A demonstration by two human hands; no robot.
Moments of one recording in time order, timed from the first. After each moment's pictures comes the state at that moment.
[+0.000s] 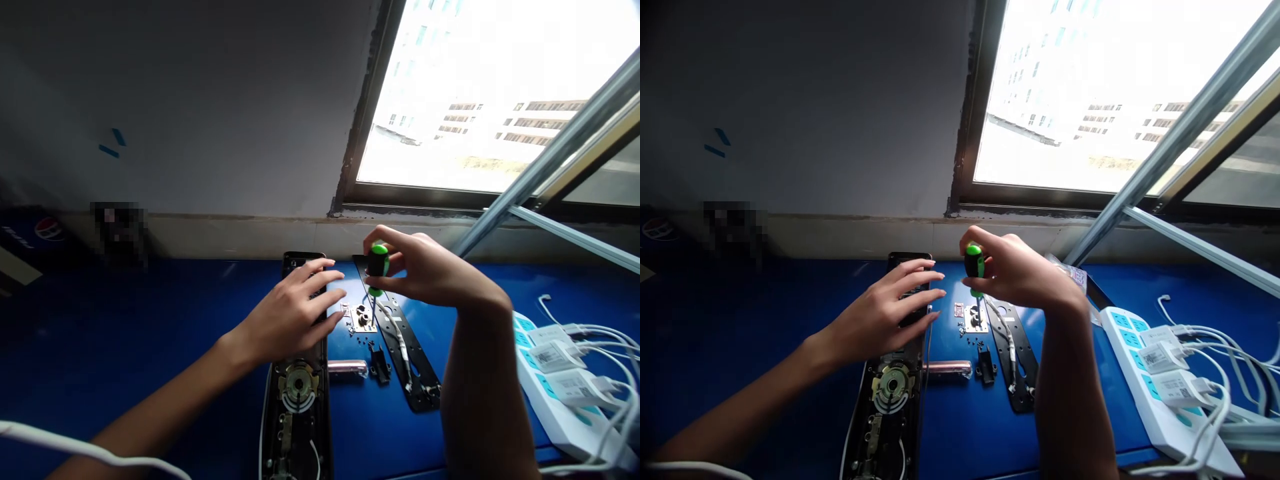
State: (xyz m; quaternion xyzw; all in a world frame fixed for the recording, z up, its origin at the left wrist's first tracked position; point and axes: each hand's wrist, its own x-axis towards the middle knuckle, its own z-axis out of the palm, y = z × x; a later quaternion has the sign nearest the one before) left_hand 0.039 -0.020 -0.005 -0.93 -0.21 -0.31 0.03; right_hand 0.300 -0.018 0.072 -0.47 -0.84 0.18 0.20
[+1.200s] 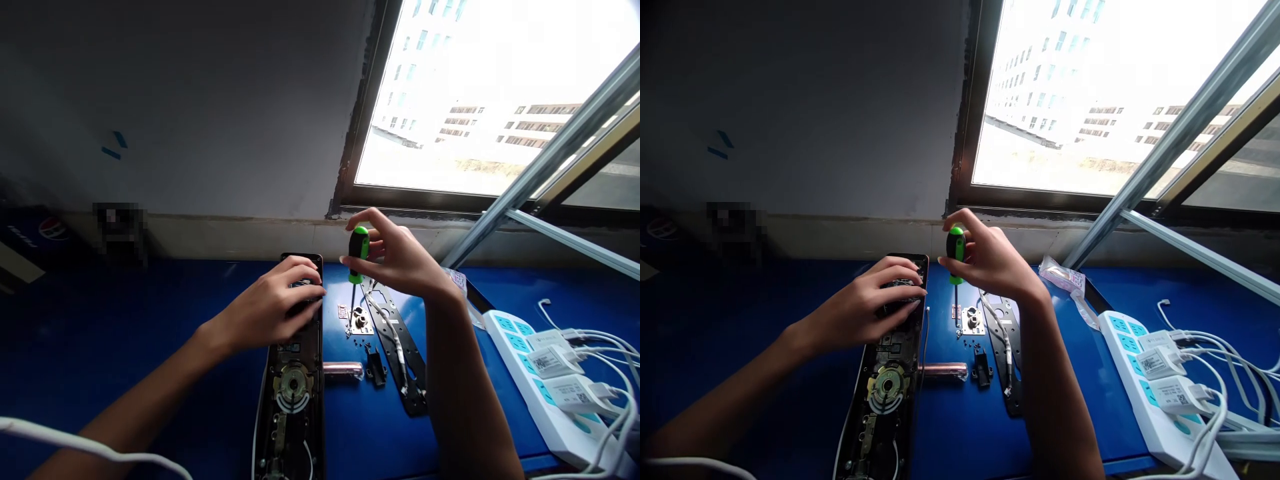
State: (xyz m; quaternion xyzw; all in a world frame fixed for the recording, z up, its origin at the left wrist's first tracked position) left_hand 0.020 -0.007 0.000 -0.92 -0.20 -0.32 -0.04; right_hand 0.281 -0.002 0.063 -0.42 -0.81 0.24 0.33
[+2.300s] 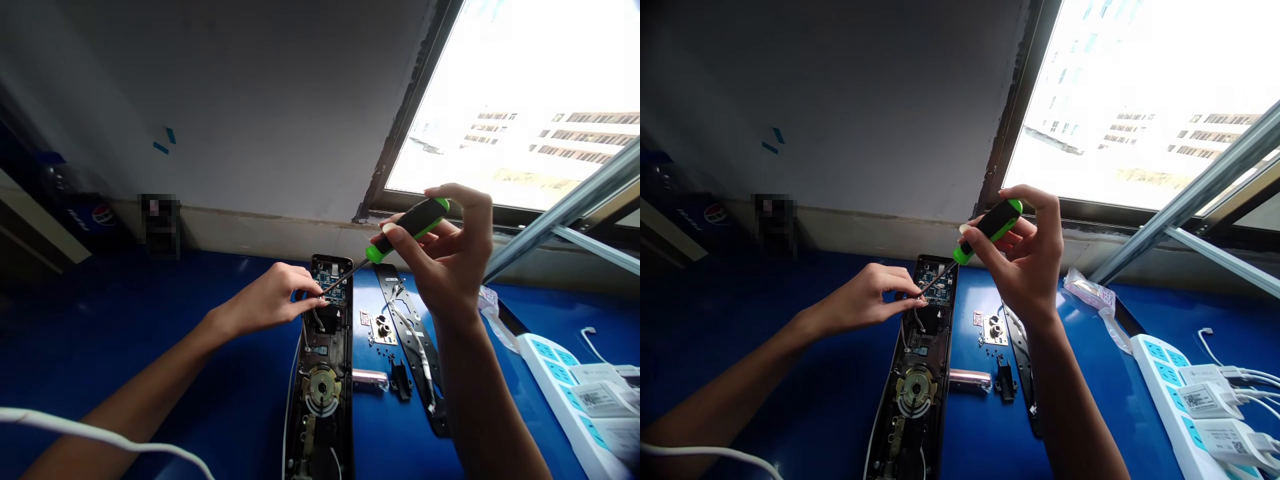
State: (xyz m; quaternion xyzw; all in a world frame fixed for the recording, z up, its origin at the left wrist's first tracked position) left_hand -0.019 0.002 0.003 -0.89 -0.30 -0.30 -0.20; right_hand 0.230 -0.009 0.058 -0.33 -0.72 0.12 0.60
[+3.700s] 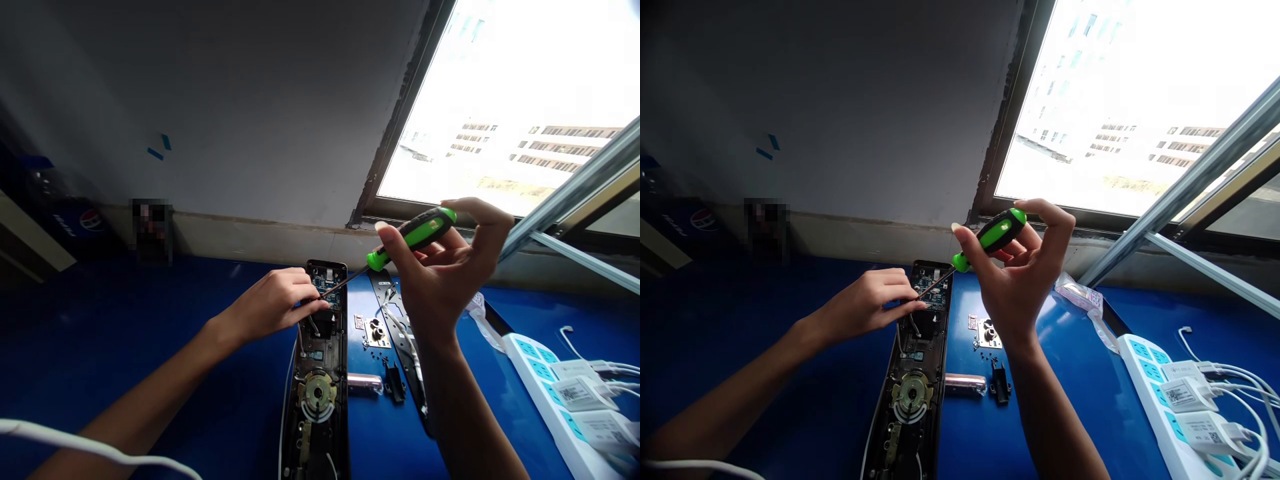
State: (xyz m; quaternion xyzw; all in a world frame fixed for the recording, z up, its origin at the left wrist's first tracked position) left_hand -0.014 0.002 0.000 -0.92 -0.24 -0.32 -0.05; right_hand 0.209 -0.026 0.057 -0.38 -0.64 0.00 0.67
